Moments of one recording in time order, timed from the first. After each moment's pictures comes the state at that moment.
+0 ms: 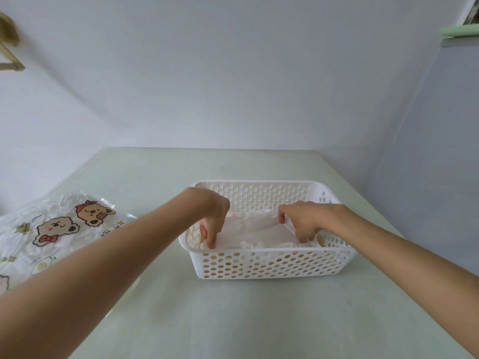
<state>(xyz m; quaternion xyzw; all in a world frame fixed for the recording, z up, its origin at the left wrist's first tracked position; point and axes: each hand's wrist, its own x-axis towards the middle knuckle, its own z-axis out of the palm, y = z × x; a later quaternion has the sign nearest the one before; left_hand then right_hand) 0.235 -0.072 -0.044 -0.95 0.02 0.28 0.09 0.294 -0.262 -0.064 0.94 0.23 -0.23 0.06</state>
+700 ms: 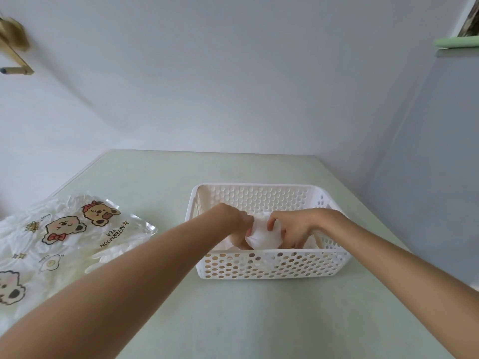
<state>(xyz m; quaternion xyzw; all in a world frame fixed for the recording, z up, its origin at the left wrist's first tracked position) 0.241 -0.108 -0.070 -0.96 0.08 0.25 0.09 0.292 -0.252 -0.069 0.91 0.19 -0.35 -0.09</state>
